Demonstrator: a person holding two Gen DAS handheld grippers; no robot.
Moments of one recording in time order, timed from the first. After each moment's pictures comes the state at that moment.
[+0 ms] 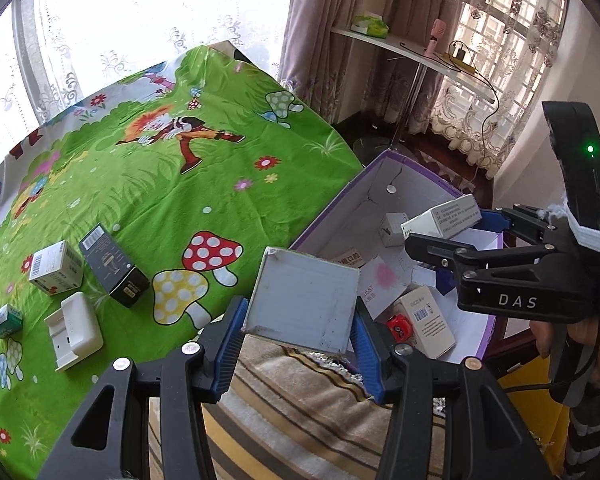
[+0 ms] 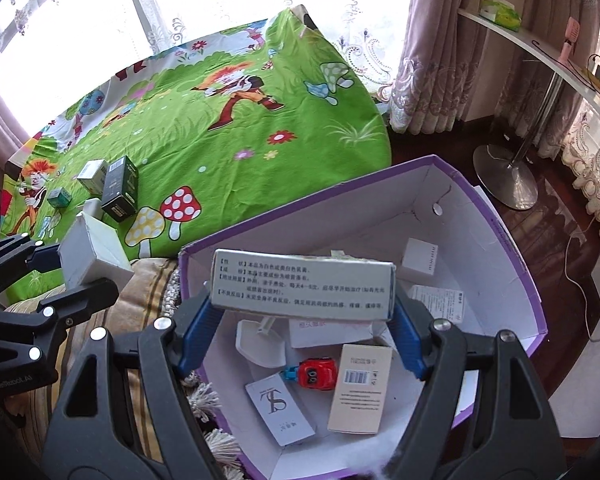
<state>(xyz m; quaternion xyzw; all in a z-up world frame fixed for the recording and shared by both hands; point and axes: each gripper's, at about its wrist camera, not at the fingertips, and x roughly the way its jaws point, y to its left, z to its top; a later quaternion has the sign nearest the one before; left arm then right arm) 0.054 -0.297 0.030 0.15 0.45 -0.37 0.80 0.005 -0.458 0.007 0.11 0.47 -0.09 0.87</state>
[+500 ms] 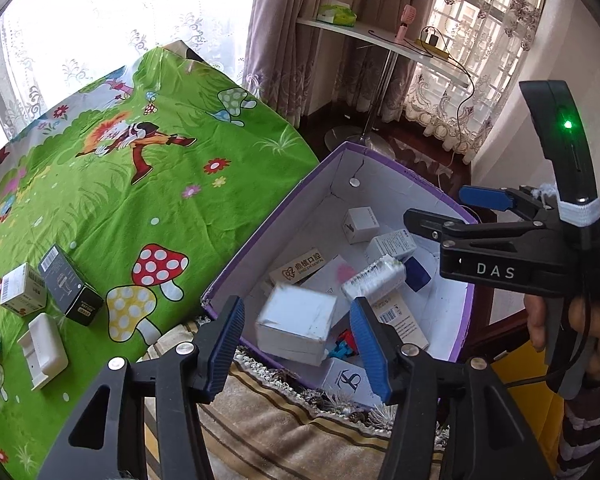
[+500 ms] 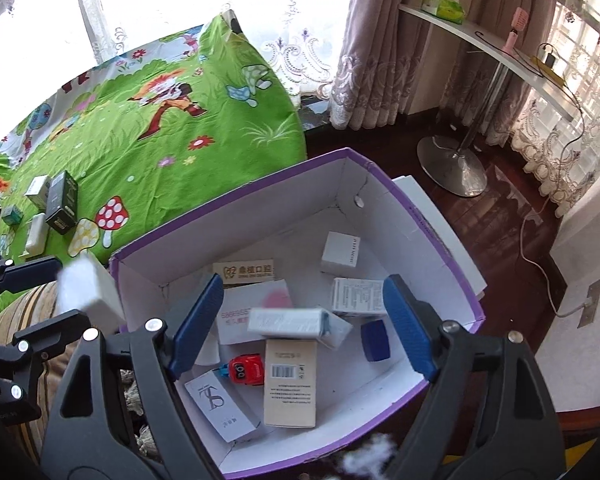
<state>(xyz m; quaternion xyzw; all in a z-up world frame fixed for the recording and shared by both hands) 0.040 -0.333 0.027 0.16 0.46 -0.40 0.77 -0.011 -0.496 0.014 0.08 0.48 -0.20 0.85</state>
